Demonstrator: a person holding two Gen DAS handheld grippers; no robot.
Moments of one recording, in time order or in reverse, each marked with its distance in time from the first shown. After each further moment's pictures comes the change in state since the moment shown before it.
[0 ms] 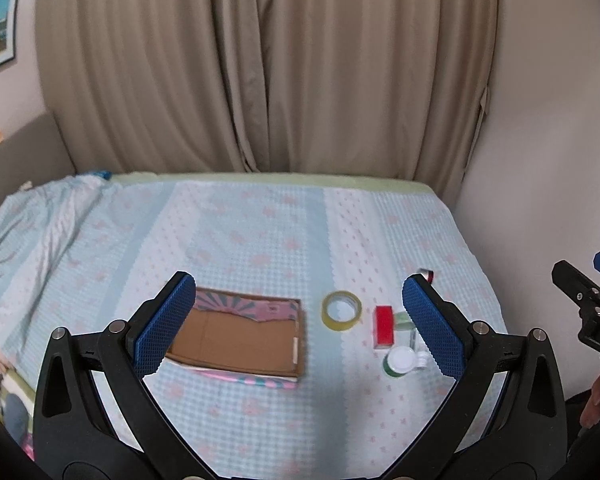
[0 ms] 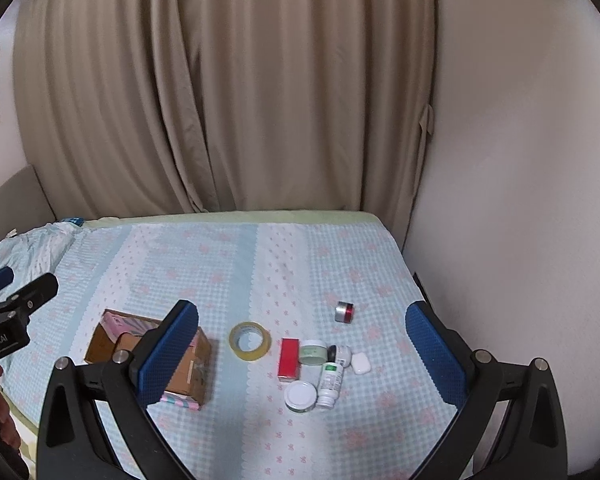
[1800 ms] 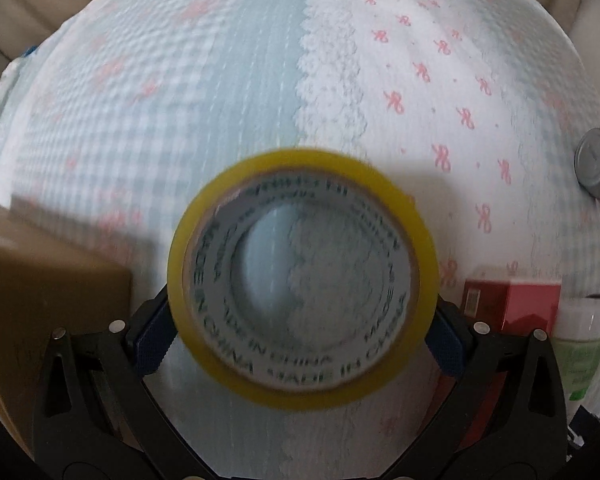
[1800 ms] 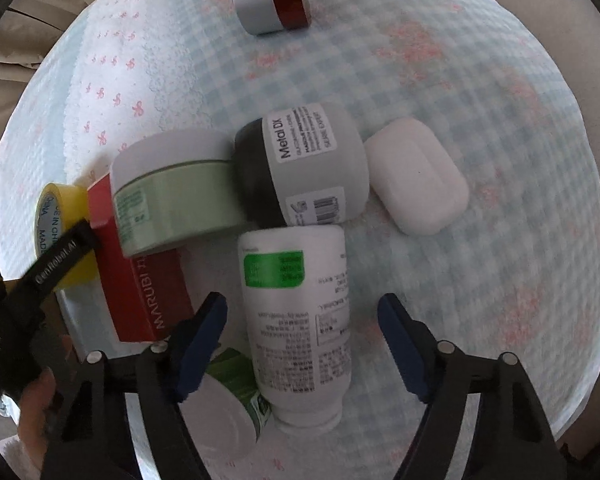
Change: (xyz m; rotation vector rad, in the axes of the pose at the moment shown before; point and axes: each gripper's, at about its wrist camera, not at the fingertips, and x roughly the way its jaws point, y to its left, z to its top) left arm 0.518 -0.098 -0.174 0.002 0.605 0.144; right arm 0.426 -0.098 -0.214 0.356 0.873 -0.013
